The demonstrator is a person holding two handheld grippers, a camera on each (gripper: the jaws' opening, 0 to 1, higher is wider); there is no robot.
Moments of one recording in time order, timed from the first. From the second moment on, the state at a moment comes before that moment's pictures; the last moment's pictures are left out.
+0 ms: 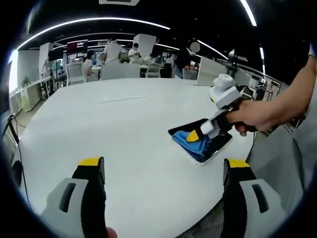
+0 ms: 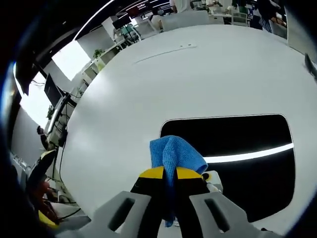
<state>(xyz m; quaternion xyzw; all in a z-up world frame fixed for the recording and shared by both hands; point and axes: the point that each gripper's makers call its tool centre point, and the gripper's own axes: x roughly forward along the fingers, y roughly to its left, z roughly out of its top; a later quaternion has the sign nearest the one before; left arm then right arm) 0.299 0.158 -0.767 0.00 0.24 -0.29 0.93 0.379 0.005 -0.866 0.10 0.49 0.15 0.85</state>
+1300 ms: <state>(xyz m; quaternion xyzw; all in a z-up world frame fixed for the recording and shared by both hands) 0.305 0.161 -0.770 0.00 0.25 -0.27 0.93 0.433 -0.003 -0.867 0.07 0.48 0.17 0.86</state>
